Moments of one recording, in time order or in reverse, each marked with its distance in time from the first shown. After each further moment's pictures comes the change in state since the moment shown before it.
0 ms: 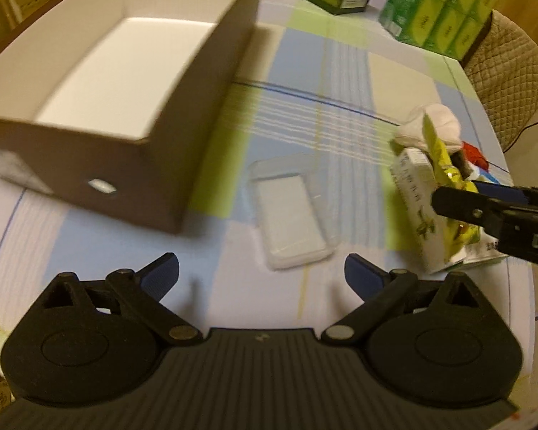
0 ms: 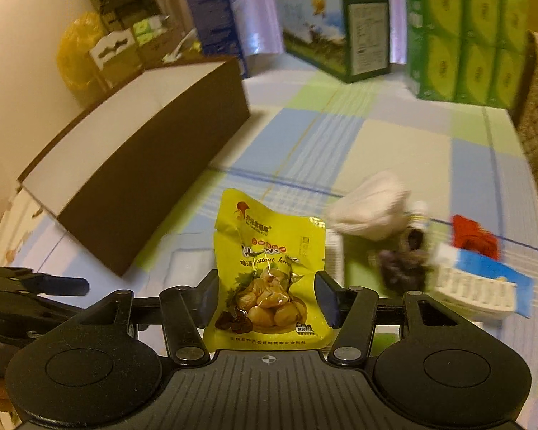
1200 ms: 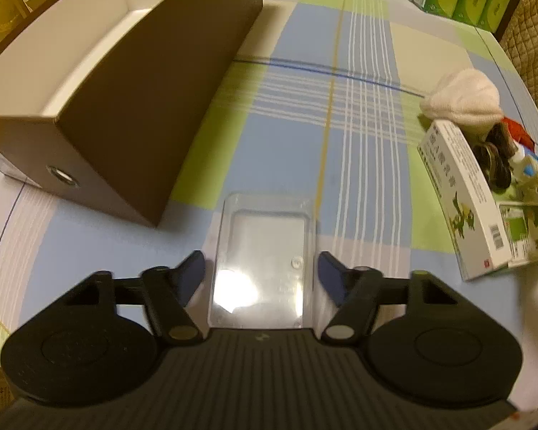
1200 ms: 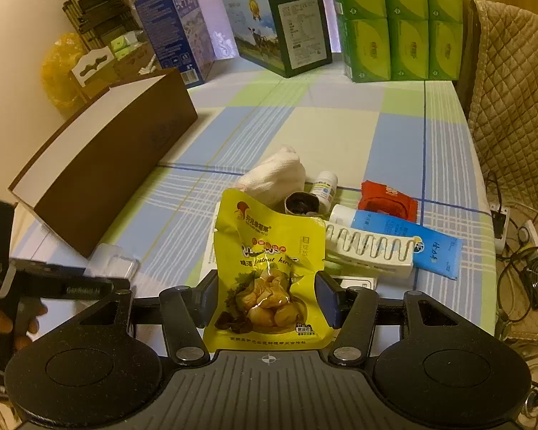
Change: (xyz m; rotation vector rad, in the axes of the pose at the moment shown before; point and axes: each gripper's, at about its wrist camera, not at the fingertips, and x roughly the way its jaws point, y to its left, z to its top) left arm 0.032 -0.035 0.002 0.005 0.030 0.169; right arm -0.052 -0.090 -0.030 0.062 -0.006 0.007
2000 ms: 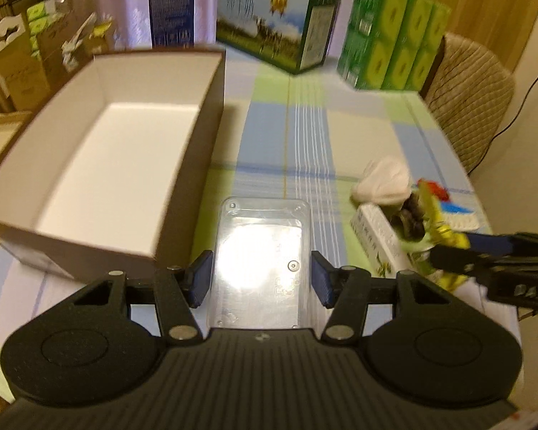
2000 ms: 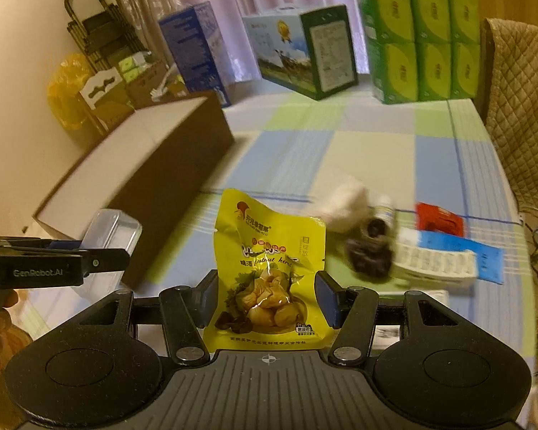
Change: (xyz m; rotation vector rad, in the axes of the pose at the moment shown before) left arm -0.104 0.043 0.035 0.087 -0.205 -0.204; right arm -0.002 0.084 0.016 0.048 -0.071 0.018
